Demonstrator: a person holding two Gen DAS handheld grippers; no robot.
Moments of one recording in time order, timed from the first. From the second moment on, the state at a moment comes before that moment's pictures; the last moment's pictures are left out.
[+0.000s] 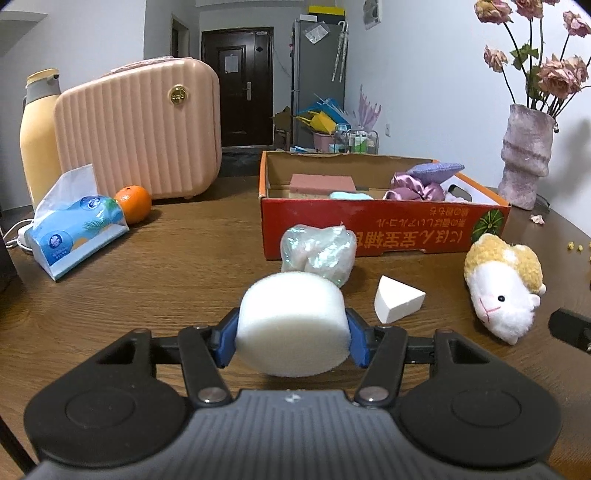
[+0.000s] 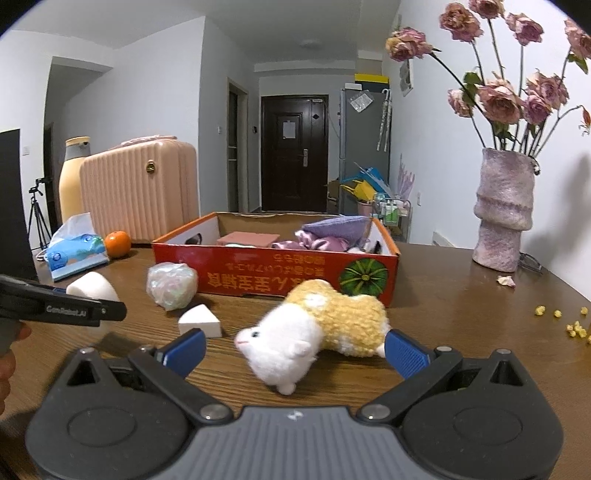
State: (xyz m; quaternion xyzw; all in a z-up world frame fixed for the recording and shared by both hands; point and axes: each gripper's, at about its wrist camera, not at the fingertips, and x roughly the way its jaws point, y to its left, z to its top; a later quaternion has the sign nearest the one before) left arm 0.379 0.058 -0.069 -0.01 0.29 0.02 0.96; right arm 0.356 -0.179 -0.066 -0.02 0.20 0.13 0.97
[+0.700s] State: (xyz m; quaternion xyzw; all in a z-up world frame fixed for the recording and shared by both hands) left arm 0.368 0.106 -0.061 -0.02 0.26 0.04 0.96; right arm 0.381 -0.095 -0.069 -0.06 0.20 0.18 0.96
